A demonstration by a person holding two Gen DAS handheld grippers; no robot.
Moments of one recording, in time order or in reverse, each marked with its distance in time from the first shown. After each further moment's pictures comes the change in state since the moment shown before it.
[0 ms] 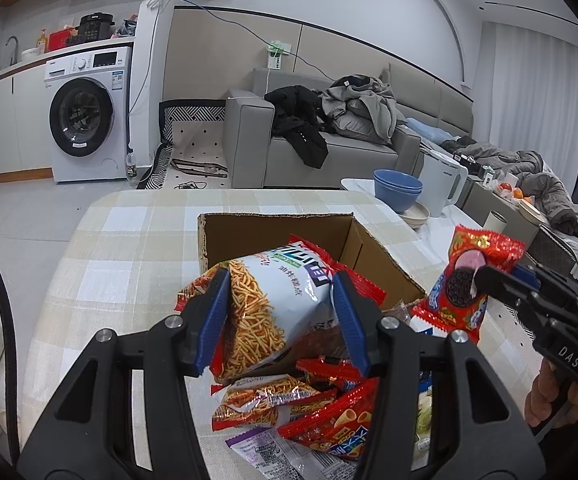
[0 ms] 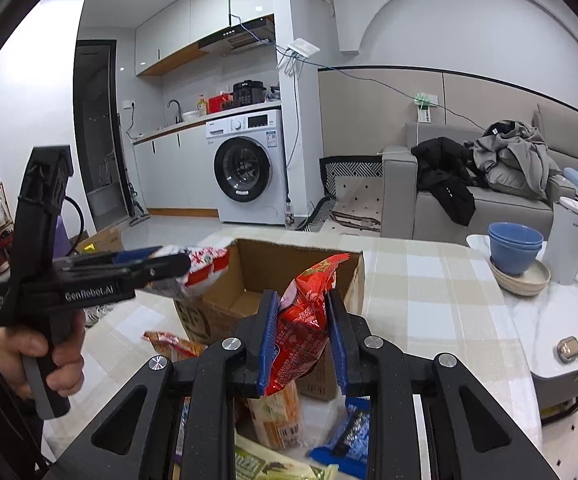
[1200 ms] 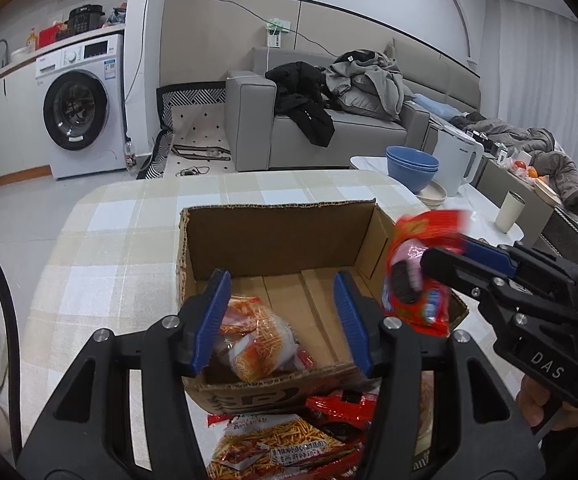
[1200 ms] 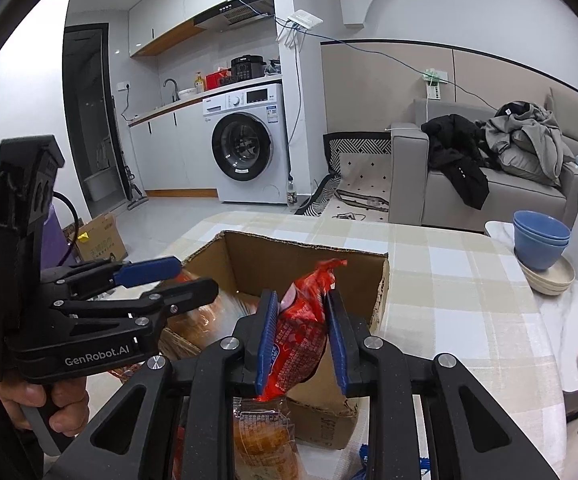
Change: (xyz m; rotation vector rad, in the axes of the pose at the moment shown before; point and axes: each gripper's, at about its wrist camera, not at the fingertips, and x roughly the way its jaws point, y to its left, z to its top) left arm 0.088 0.001 0.019 0.031 0.084 0.020; right arm 0.094 -0.006 0.022 0.008 0.097 0.020
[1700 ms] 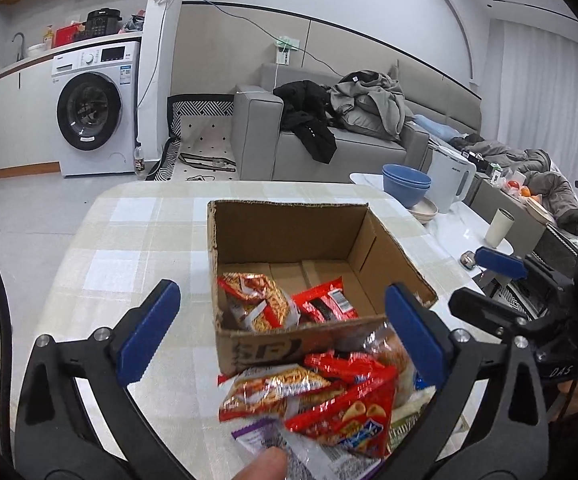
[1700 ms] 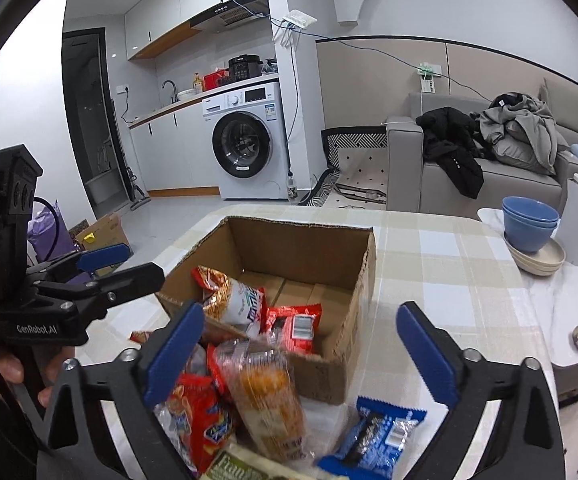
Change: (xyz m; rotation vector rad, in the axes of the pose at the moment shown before) left arm -0.068 0.012 -0.032 -0.042 -0.065 0.003; right arm -0.046 -0.003 -0.024 0.019 0.022 -0.009
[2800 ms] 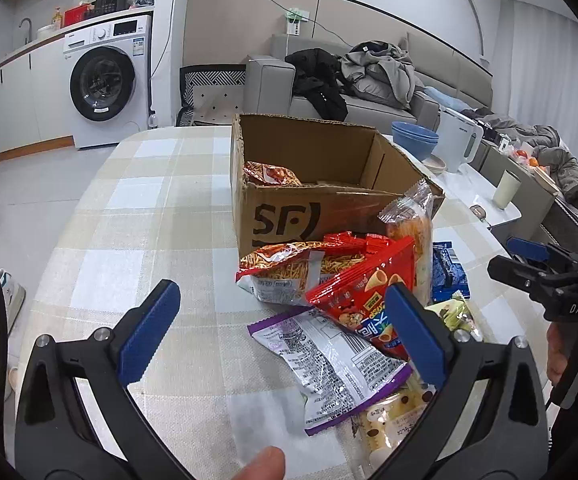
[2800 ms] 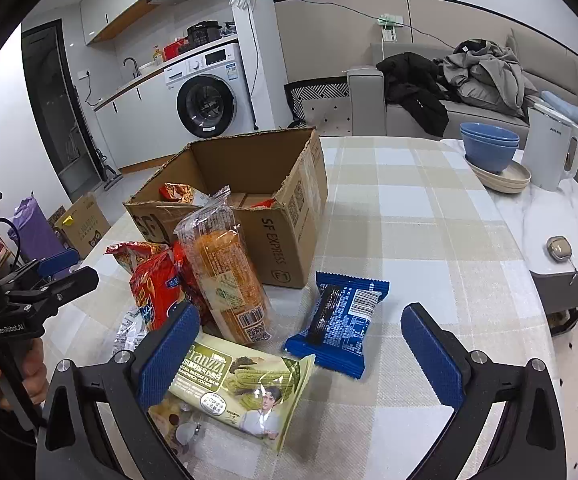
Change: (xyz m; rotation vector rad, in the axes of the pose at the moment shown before) left arm -0.048 0.005 -0.089 0.002 0.103 0.052; right arm -0.035 -0.020 -0.077 0.115 0.162 -0.080
